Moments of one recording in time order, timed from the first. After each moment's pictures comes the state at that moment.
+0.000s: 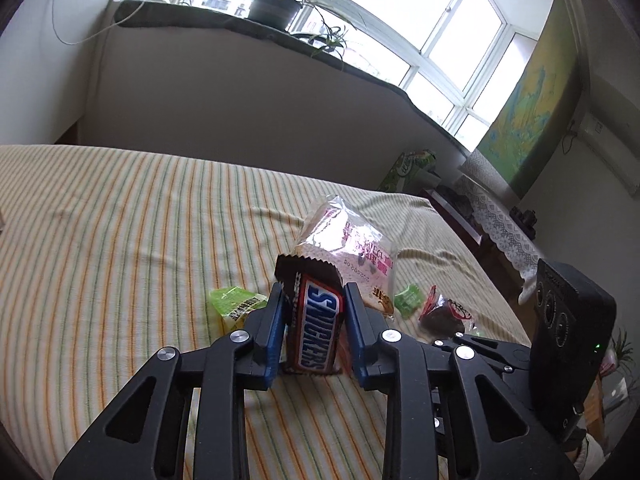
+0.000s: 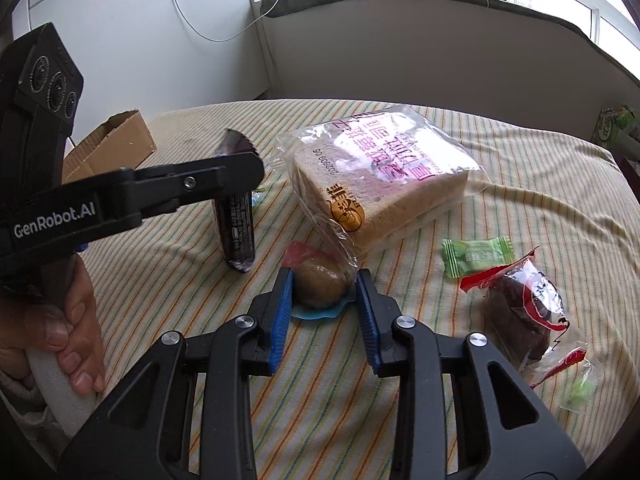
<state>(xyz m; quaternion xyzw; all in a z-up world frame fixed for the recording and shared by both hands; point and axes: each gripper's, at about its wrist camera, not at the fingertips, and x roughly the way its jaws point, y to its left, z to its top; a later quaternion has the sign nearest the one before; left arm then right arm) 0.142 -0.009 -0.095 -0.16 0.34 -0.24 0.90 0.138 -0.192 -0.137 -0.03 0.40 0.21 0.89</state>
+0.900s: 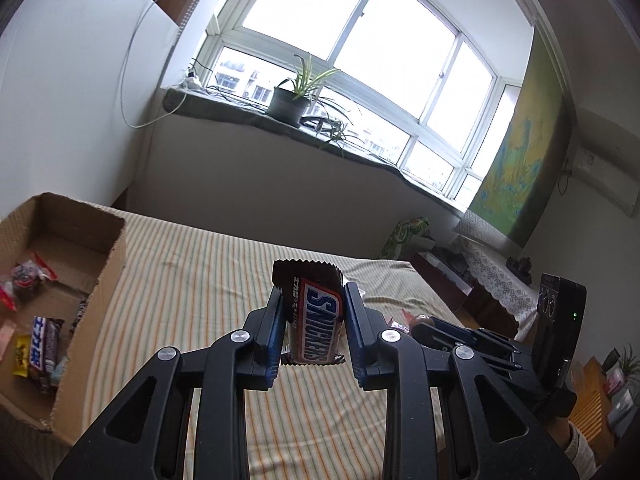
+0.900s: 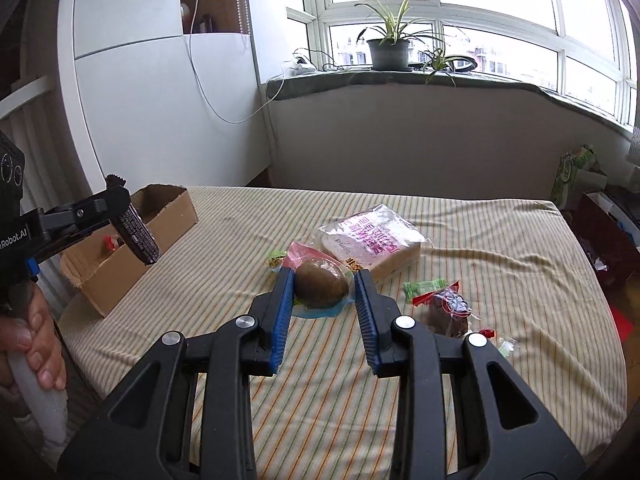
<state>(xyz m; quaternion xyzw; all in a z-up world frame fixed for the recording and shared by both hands) 0.030 0.051 -0.019 -0.18 0.23 -0.19 0.94 0.046 -0.197 -0.040 -0.01 0.29 0.19 0.94</state>
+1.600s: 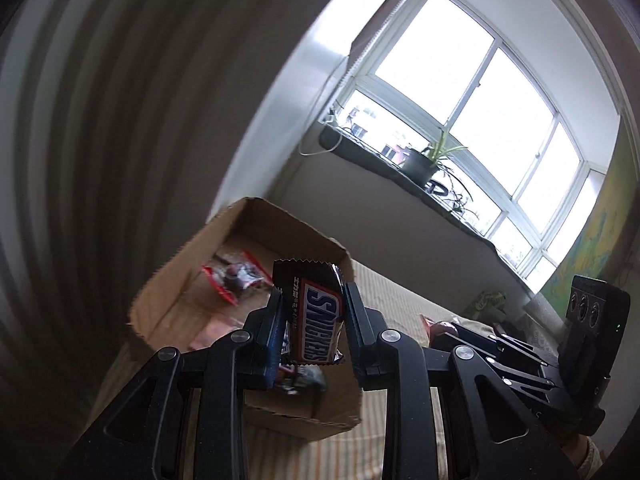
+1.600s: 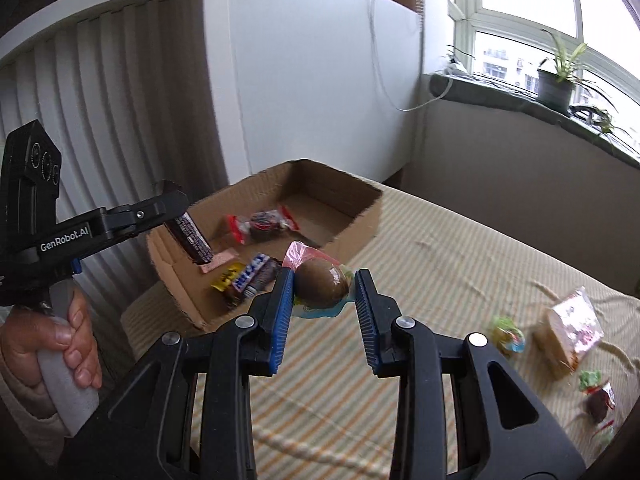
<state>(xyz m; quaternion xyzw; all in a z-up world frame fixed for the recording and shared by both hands) -0.032 0.240 -0.057 -0.28 0.20 -0.01 0.94 0.040 0.037 -0.037 -0.11 0.29 0.37 0.88</state>
